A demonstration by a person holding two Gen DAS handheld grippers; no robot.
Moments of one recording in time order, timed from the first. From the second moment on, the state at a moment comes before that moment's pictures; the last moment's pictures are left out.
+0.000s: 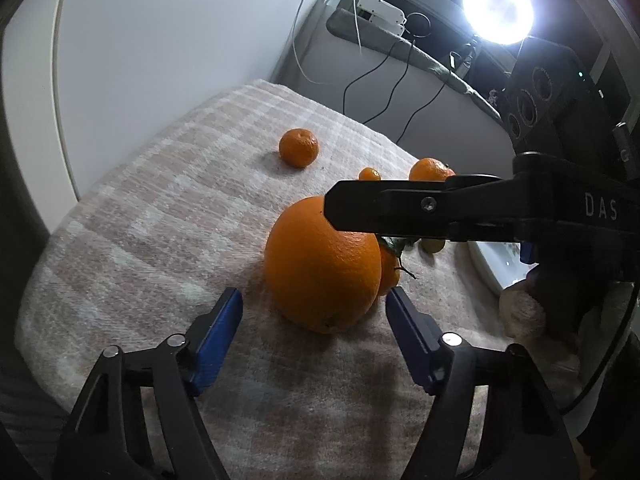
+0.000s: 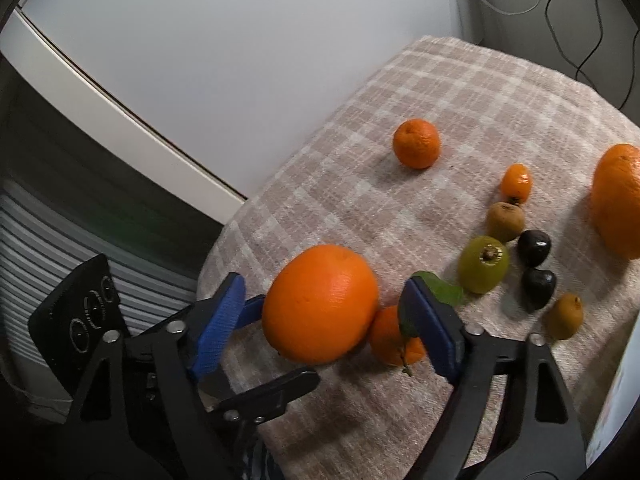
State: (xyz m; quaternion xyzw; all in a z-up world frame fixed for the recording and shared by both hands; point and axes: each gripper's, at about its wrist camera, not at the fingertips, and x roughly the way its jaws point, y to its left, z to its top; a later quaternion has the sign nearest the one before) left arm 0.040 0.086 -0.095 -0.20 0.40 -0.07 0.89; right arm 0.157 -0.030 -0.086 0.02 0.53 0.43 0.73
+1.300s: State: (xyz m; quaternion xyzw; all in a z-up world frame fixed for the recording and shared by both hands) left arm 0.051 0.064 -0.071 -0.16 0.37 -0.08 0.91; right arm 0.160 -0.043 -0.069 0.04 0.54 0.43 0.72
